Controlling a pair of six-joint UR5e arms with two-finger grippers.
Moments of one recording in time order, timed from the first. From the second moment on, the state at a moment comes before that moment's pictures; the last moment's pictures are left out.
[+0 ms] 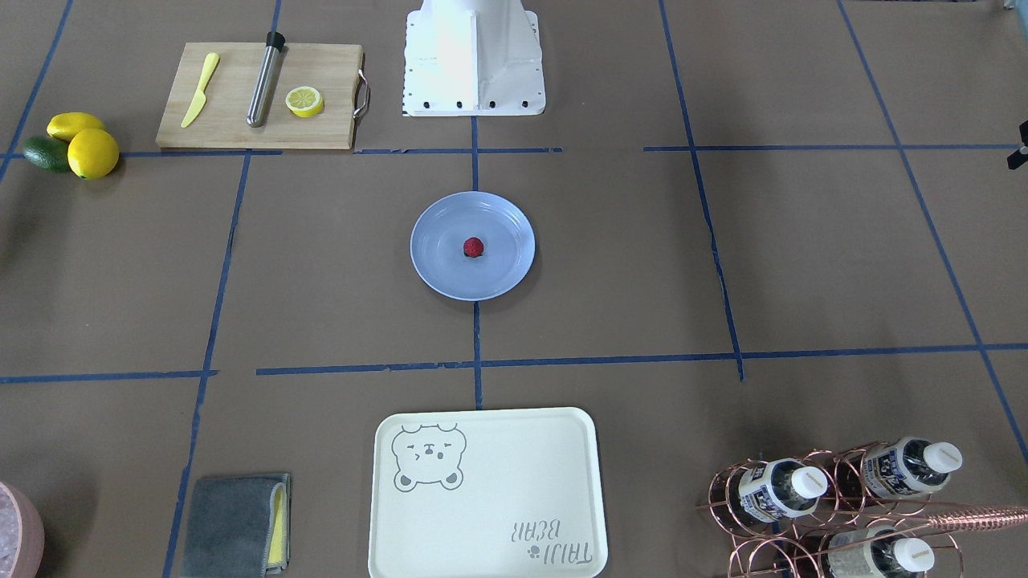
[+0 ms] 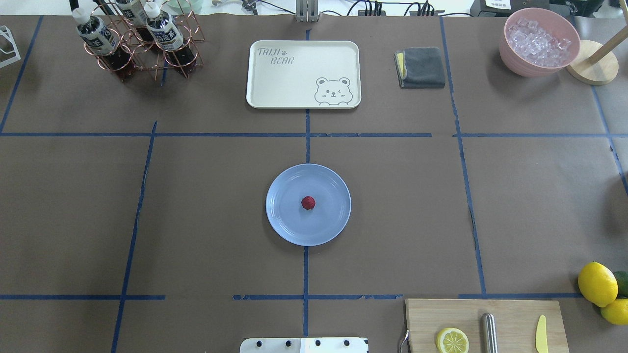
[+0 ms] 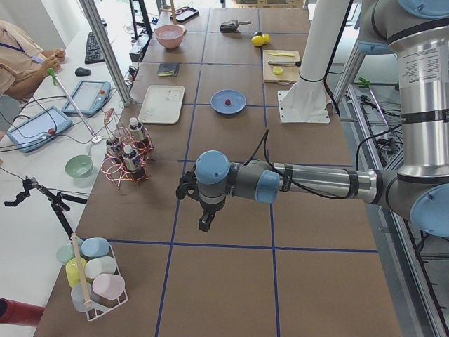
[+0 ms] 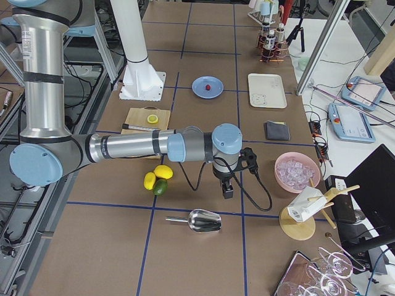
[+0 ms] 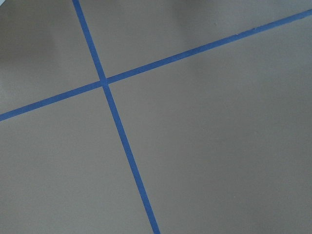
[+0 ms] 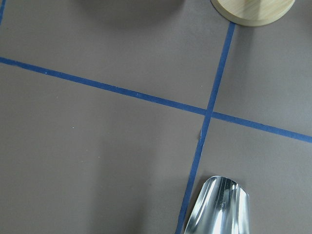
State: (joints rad) left arm -1.51 -1.39 -1.82 -1.68 -2.42 0.17; right arm 1.57 -1.61 1.75 -1.62 2.40 -0.18
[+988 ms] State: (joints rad) left arm -1.51 -1.42 -1.83 -1.69 -2.42 0.17; right arm 1.56 -1.62 1.74 -1.62 2.39 -0.17
